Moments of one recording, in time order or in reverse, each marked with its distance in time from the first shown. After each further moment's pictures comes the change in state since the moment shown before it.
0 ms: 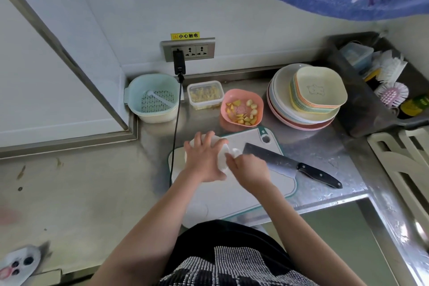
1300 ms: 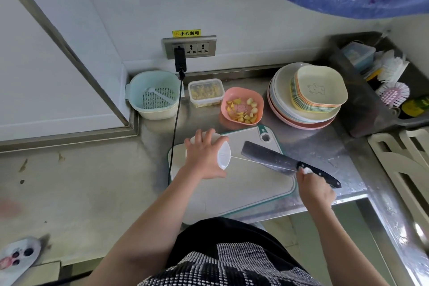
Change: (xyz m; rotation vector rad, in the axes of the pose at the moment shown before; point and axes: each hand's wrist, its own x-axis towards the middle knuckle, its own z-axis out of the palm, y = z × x) left_hand 0.000 0.004 0.001 0.006 0.002 -0.010; right_hand -0.030 0.148 0.017 -0.069 0.067 0.551
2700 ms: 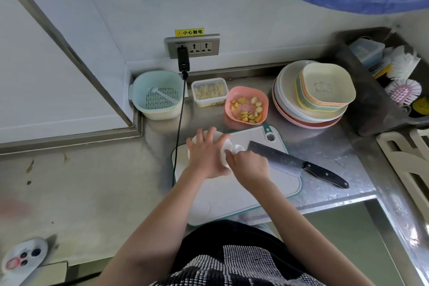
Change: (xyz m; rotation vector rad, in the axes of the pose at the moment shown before) left_hand 0.003 -0.002 0.002 -0.008 0.064 -0.064; right_hand -0.053 -0.153 -0.030 -0.040 -0.060 -0.566
